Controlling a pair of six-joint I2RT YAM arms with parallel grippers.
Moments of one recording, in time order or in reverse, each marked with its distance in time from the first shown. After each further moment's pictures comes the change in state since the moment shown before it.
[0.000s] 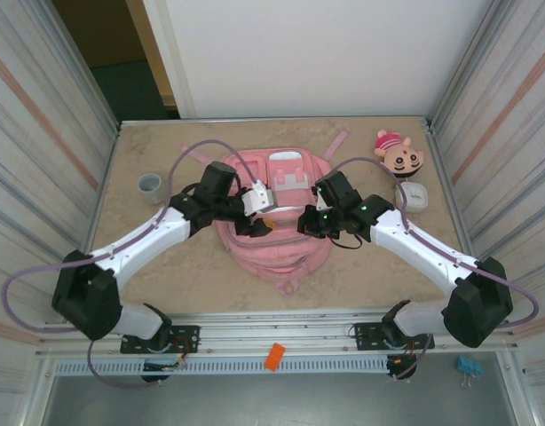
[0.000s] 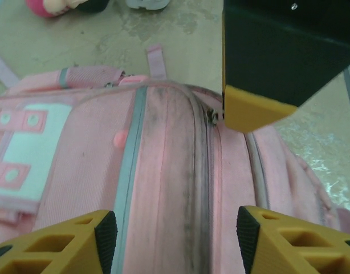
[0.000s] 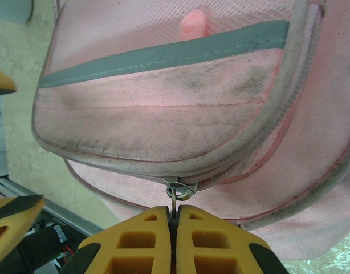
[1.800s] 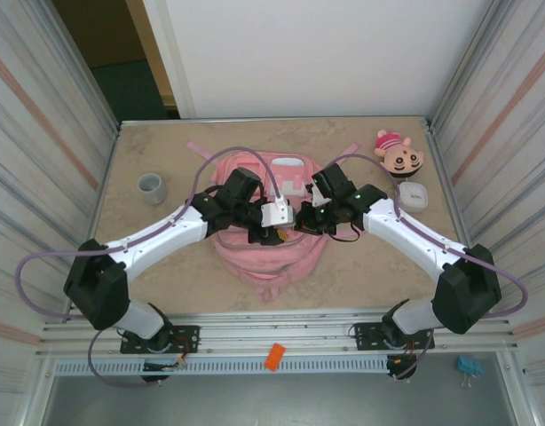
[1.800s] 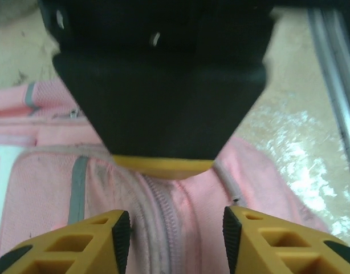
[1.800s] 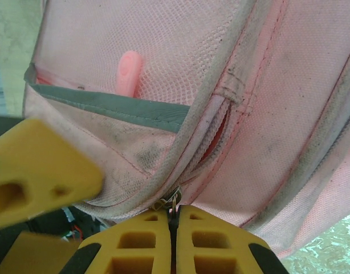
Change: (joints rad) left arm -0.124 0.075 0.068 -0.104 -0.085 0.068; right arm -0.033 0.093 0.084 -0.066 -0.104 -0.055
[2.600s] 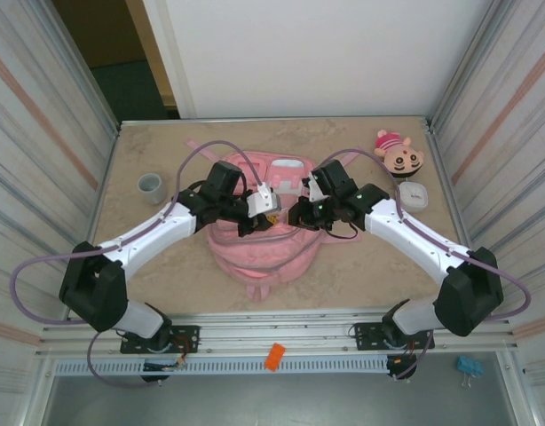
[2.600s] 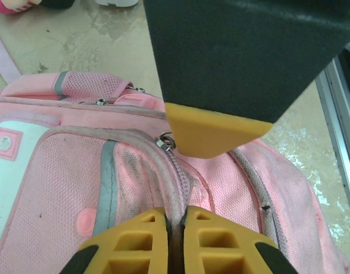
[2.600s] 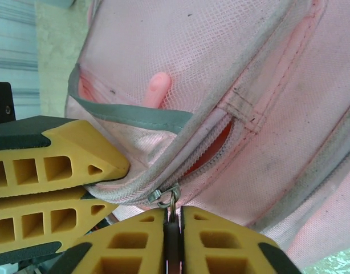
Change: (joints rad) left arm 0.131 -0.050 -0.056 0.055 0.173 -0.063; right arm 0.006 -0.018 0.016 0.073 -0.027 0.003
